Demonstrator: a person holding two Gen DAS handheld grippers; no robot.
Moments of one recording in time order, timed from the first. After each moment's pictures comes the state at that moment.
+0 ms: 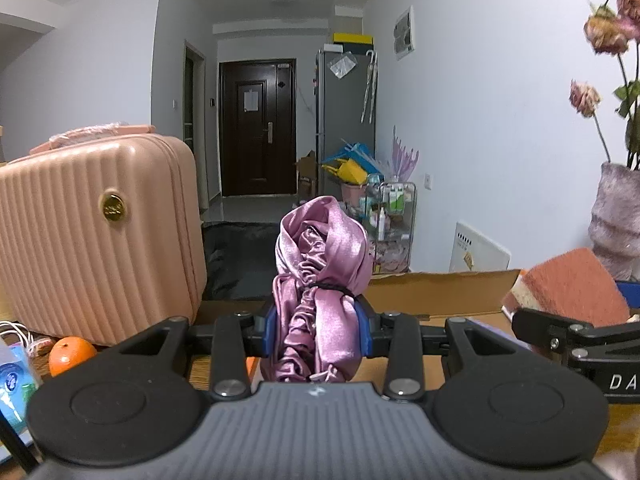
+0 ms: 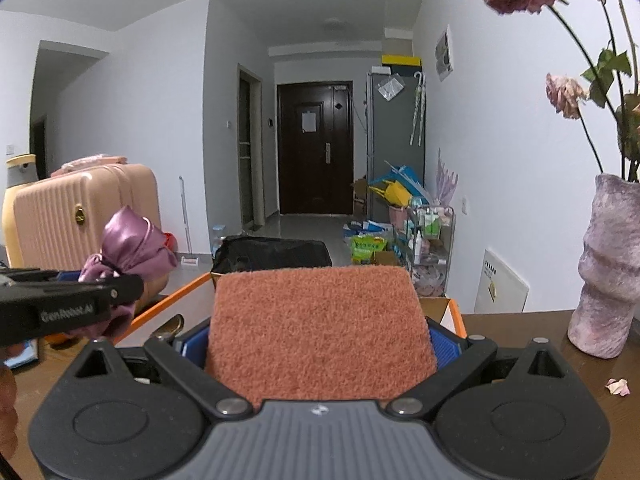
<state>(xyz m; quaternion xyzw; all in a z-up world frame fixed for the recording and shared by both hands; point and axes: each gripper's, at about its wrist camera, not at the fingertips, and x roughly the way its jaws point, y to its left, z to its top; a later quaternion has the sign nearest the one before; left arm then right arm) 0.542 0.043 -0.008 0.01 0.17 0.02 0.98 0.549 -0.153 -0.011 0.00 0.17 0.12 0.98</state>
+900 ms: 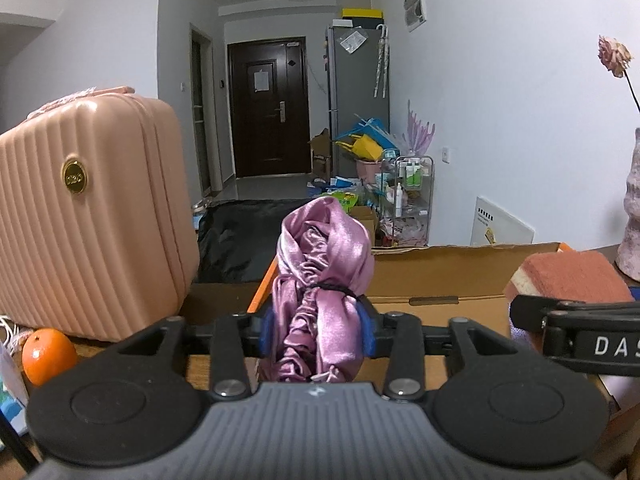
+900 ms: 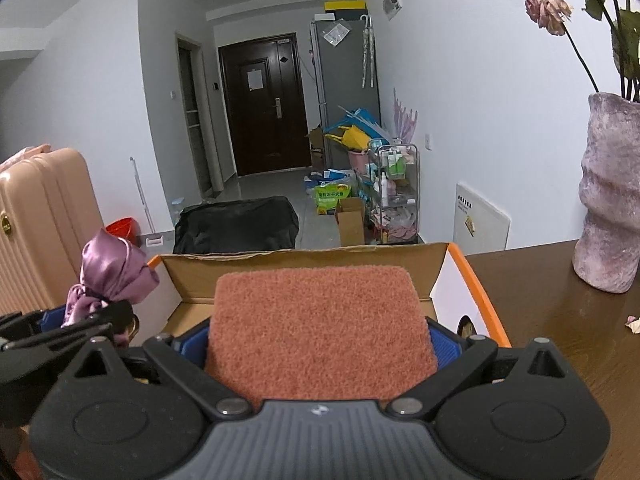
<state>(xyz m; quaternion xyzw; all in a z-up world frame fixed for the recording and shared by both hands) 0.593 0.037 -0.037 0.01 0.20 0.05 0.98 0.607 -0.136 -0.034 0.05 0.25 0.06 0.96</state>
